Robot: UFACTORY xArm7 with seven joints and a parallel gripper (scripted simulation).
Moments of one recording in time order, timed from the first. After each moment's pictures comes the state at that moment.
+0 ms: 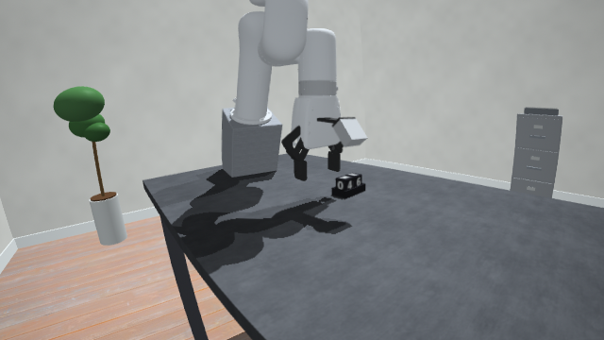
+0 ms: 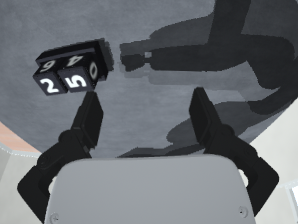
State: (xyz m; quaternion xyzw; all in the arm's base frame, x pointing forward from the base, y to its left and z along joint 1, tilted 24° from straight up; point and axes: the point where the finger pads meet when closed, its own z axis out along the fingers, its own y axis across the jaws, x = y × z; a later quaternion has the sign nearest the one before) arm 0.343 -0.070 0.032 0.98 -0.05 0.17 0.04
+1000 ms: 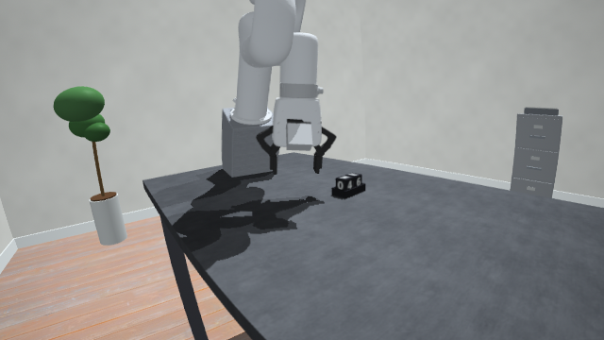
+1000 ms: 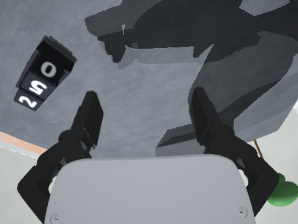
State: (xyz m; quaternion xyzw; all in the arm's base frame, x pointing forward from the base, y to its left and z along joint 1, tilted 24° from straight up) arm 0.292 -0.083 0.012 0.94 -0.30 0.14 0.01
